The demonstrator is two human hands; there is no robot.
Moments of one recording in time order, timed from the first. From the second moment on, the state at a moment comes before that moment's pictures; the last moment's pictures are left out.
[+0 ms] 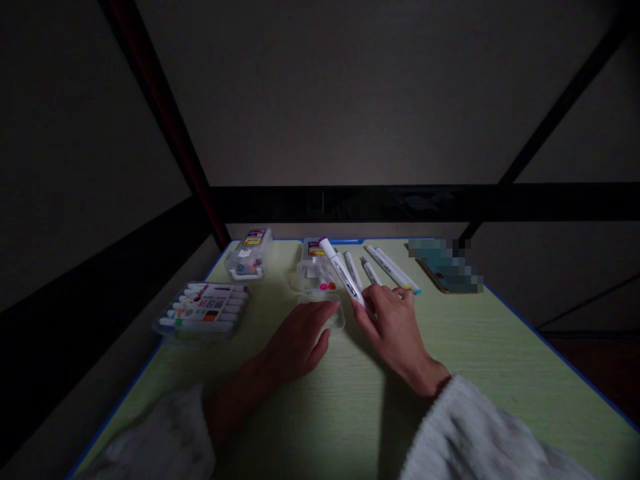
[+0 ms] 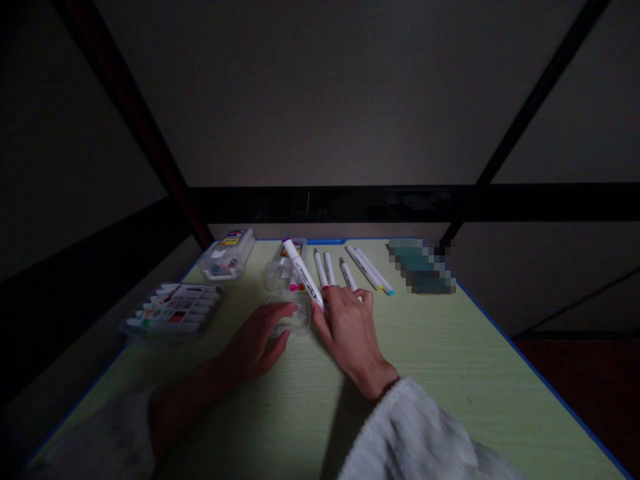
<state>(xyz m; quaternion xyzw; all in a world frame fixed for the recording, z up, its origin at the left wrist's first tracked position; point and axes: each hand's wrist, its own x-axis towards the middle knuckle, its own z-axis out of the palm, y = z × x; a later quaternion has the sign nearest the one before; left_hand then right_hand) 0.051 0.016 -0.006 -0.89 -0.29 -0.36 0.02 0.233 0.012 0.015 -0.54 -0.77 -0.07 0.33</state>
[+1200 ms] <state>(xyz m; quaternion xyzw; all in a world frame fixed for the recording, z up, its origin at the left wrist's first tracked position) 0.056 0.016 0.001 -0.91 -0.29 -0.31 0.05 0.223 0.005 0.012 -0.46 -0.82 0.00 0.33</state>
